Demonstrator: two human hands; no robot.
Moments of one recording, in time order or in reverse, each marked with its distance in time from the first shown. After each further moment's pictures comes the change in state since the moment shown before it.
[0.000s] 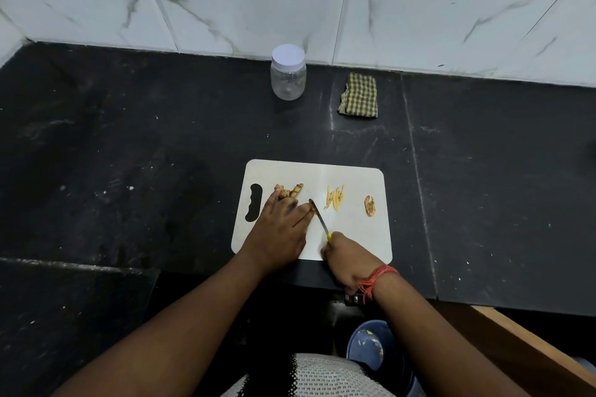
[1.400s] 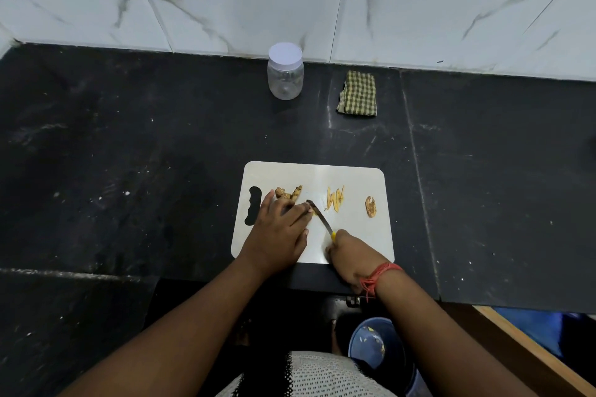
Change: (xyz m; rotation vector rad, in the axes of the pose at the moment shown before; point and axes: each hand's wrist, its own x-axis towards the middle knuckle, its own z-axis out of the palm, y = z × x) left_hand 0.001 -0.002 -0.001 -0.101 0.019 -0.107; right_hand 0.002 -0.005 -0.010 -0.095 0.001 -0.008
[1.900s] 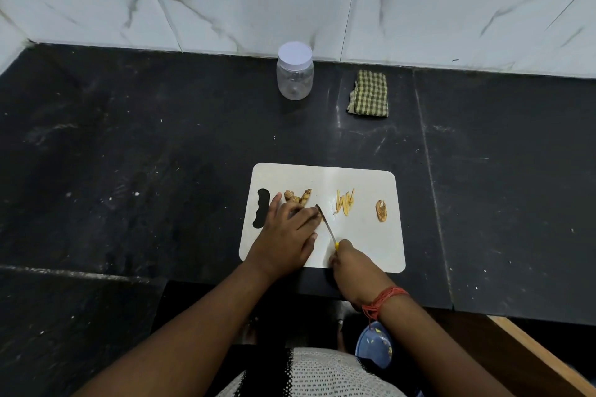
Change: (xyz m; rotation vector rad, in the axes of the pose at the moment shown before) left_hand -0.002 -0.003 0.001 -0.059 -0.020 -0.024; right_hand 0.001 0.001 0.023 0.035 0.099 -0.074
